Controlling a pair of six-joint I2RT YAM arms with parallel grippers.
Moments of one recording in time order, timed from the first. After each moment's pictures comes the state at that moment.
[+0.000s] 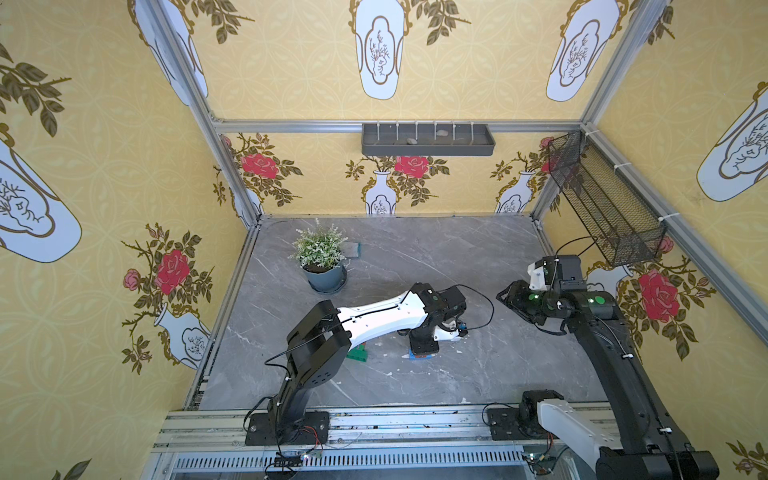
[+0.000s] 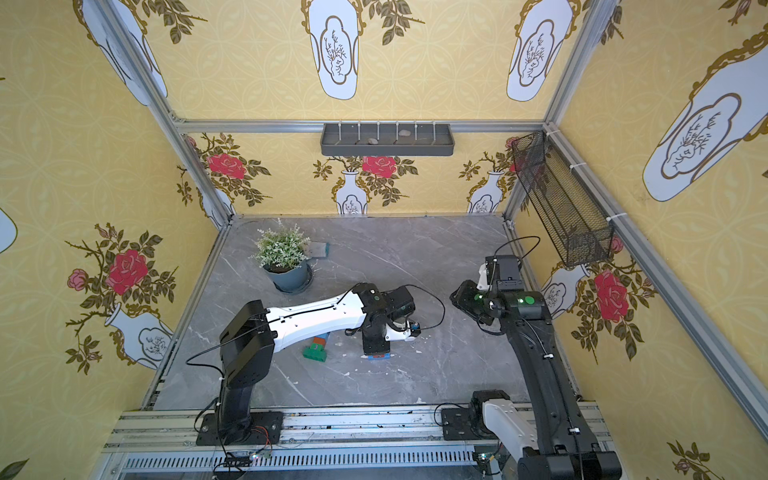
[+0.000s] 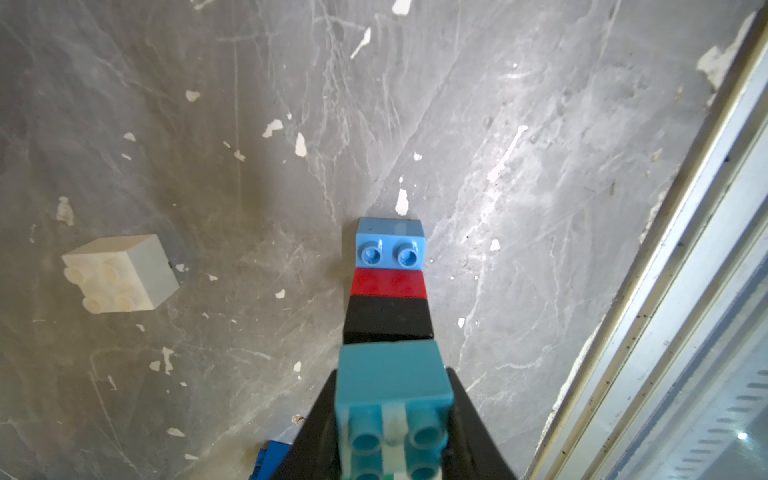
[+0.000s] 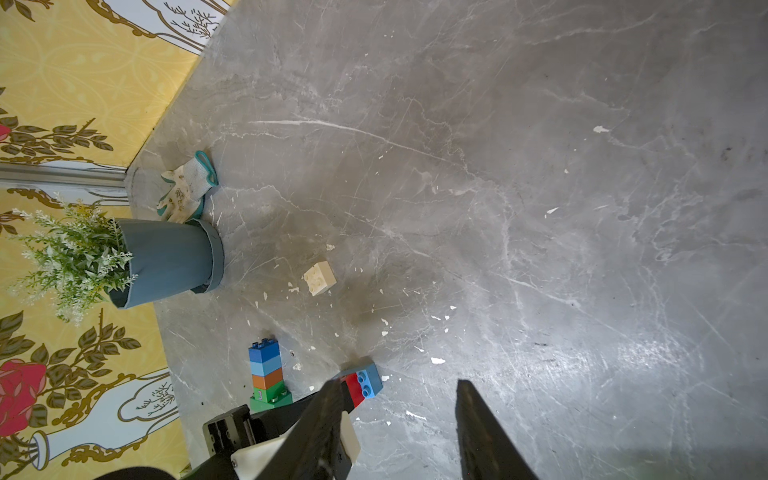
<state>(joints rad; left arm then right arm) -1.12 2.03 1.60 -1.14 0.01 0.36 0.13 0.99 1.03 -1.03 -0.29 0.59</state>
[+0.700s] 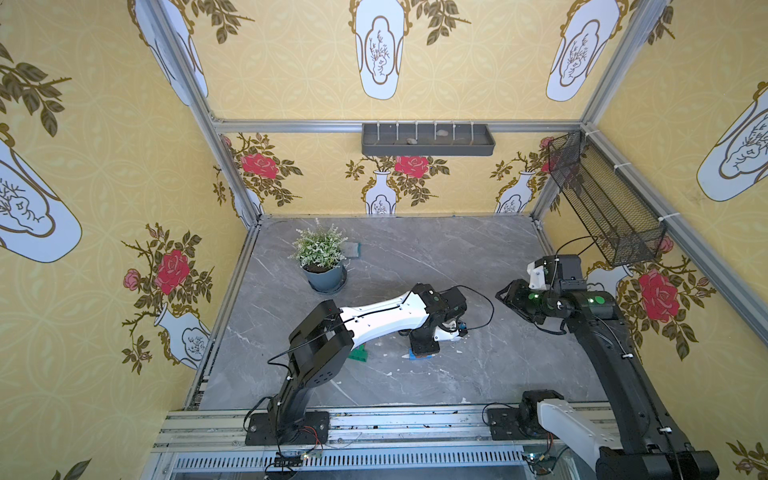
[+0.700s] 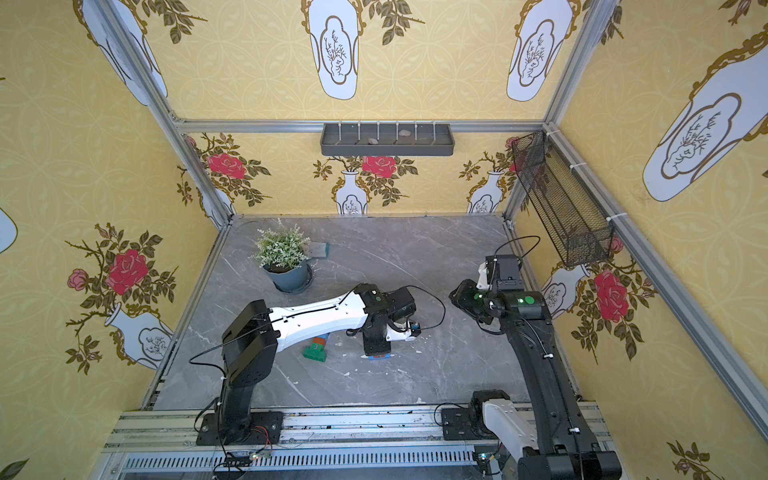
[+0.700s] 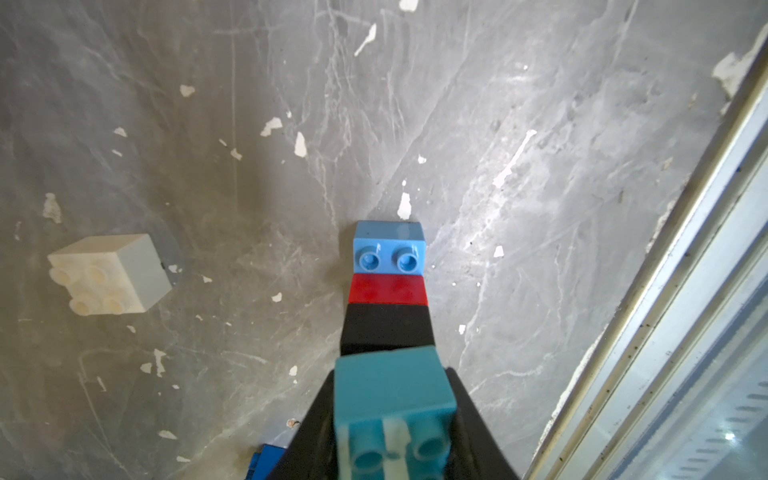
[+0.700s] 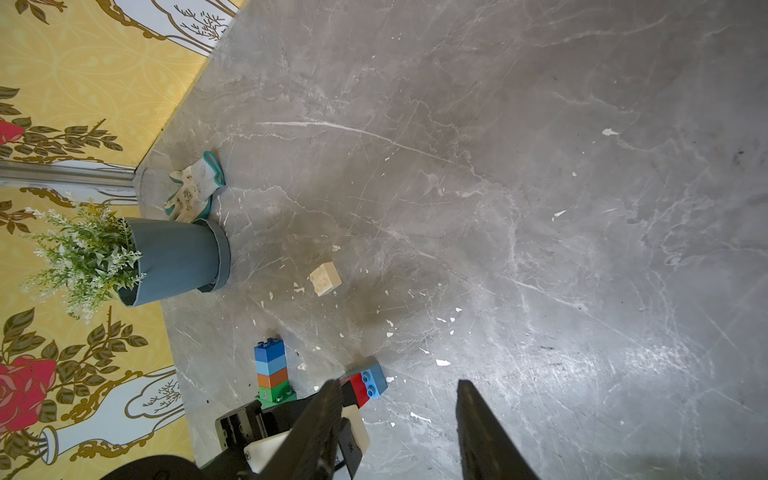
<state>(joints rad) -1.12 2.05 1.61 -1.13 0.00 0.34 0.13 0.99 1.03 -1.01 -0.31 0.59</state>
